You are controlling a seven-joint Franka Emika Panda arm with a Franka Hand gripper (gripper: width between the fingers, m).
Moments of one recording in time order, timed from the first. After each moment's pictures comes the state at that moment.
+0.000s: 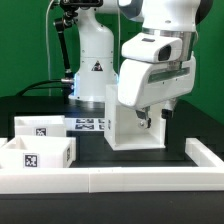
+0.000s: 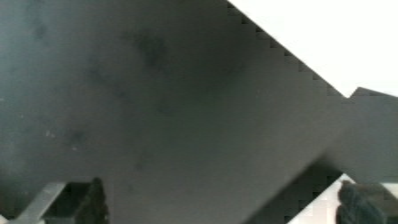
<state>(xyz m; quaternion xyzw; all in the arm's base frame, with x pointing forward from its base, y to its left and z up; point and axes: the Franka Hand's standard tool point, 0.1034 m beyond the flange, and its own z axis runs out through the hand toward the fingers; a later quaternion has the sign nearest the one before) 0.540 0.074 0.068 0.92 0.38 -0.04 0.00</state>
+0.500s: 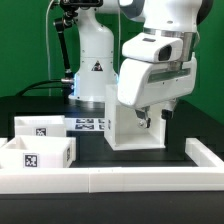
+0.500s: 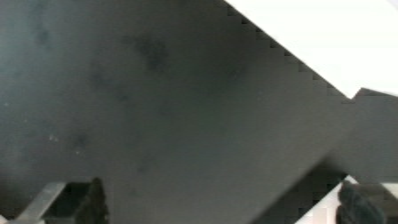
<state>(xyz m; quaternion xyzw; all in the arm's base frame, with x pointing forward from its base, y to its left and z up) 0.539 0.074 0.067 0.93 0.37 -0.05 0.01</state>
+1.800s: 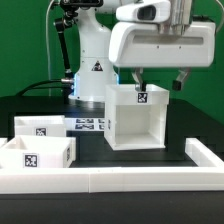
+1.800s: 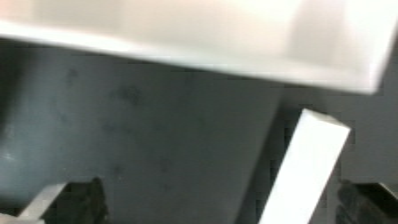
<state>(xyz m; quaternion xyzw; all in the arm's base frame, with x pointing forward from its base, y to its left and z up) 0.507 0.085 0.130 0.99 0.14 -0.02 0.01</state>
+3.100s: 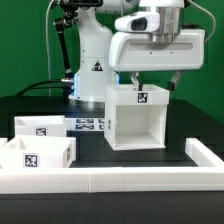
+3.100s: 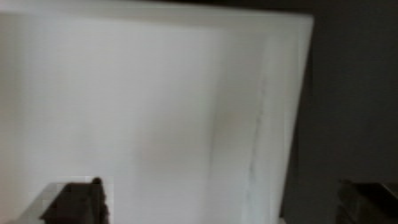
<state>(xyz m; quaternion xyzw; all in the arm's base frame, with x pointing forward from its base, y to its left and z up) 0.427 0.100 0.102 0.99 0.11 -0.03 -0.01</state>
